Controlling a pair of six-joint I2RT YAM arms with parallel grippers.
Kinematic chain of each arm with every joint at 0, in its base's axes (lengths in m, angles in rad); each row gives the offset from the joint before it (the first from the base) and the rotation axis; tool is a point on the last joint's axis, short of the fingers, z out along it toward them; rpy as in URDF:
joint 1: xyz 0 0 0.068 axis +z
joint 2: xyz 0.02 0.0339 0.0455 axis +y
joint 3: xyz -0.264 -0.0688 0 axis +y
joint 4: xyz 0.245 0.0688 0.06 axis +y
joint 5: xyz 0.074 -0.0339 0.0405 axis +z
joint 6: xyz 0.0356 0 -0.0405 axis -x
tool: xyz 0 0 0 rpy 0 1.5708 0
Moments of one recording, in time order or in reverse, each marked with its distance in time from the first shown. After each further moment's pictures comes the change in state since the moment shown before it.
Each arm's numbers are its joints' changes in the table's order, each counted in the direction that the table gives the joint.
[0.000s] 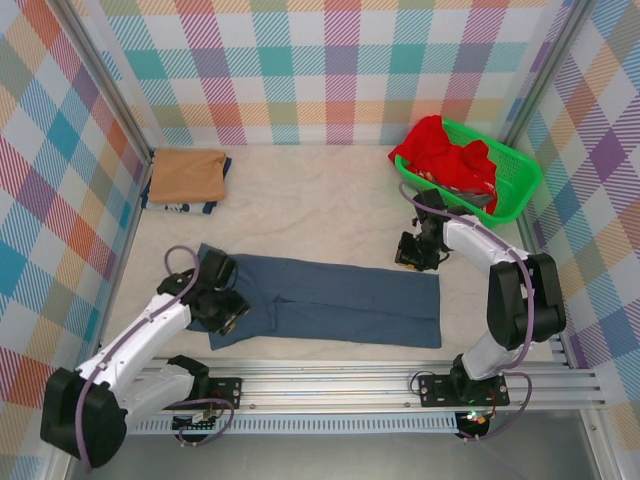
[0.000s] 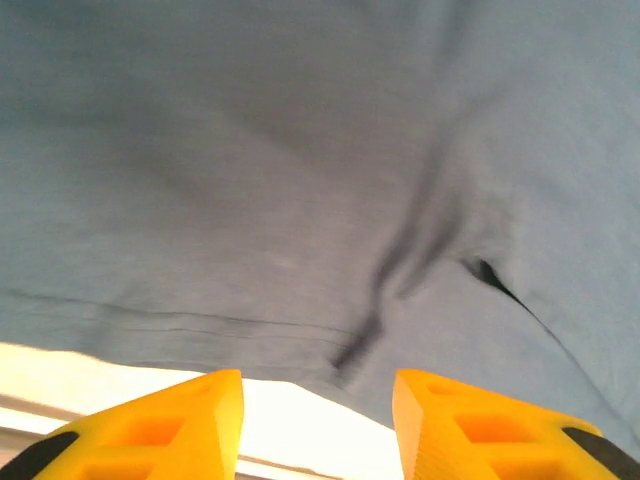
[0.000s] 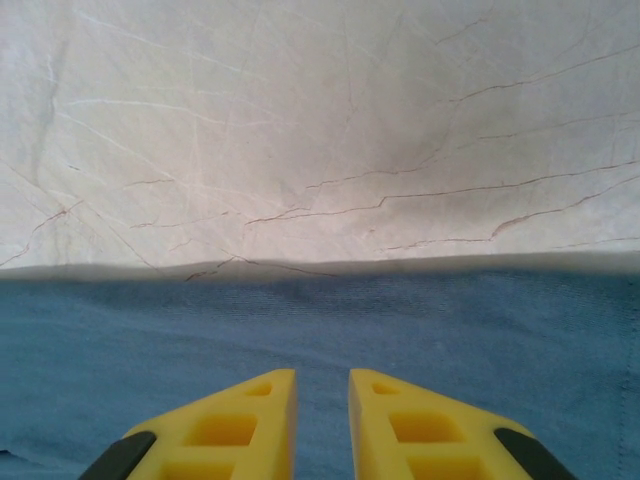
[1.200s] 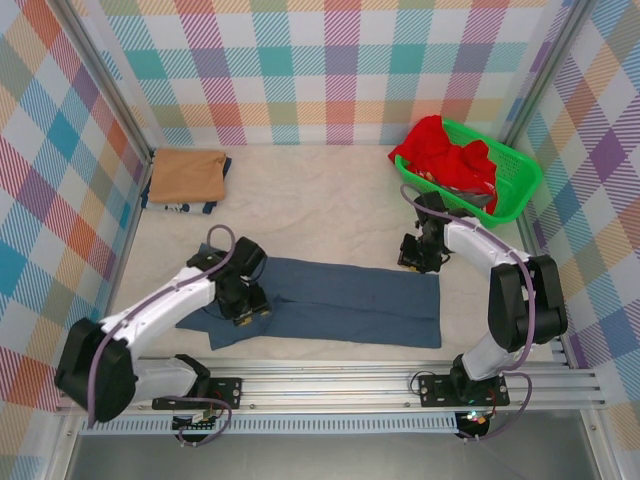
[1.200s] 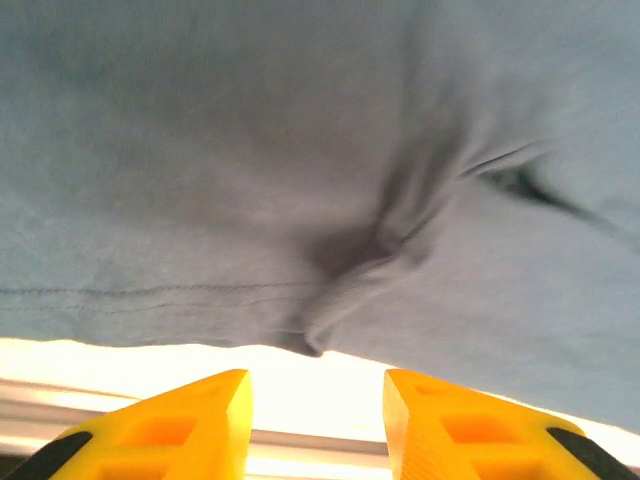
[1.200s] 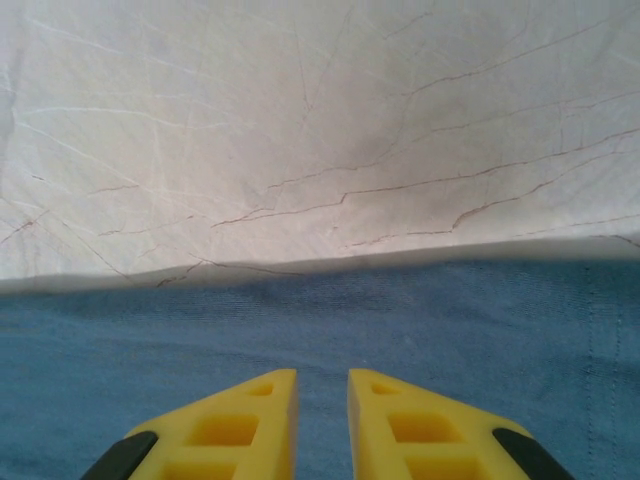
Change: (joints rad) left arm -0.217 0.220 -0.220 -0.002 -0.039 -0.217; right arm -0.003 -0.012 0.011 0.007 -0.042 -0.023
